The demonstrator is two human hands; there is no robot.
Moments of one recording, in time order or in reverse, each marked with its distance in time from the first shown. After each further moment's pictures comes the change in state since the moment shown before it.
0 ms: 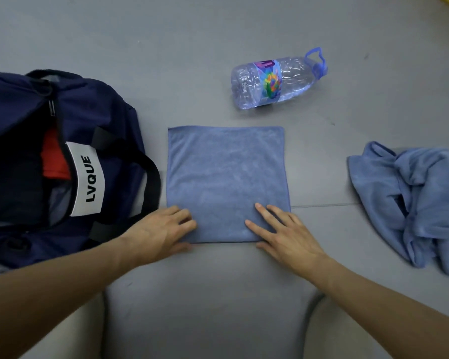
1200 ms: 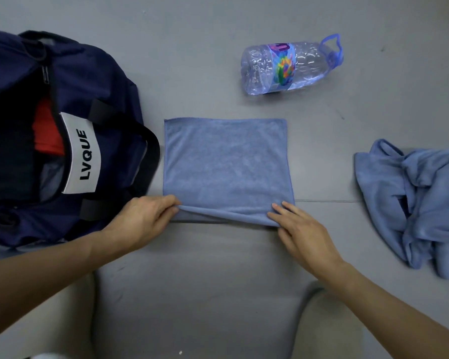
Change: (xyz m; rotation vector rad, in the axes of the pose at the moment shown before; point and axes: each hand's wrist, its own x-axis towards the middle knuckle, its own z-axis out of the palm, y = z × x) left_hand -0.020 0.007 -0.003 -0.441 0.157 -0.451; right_hand -0.018 0.013 -0.017 0.270 0.057 0.187
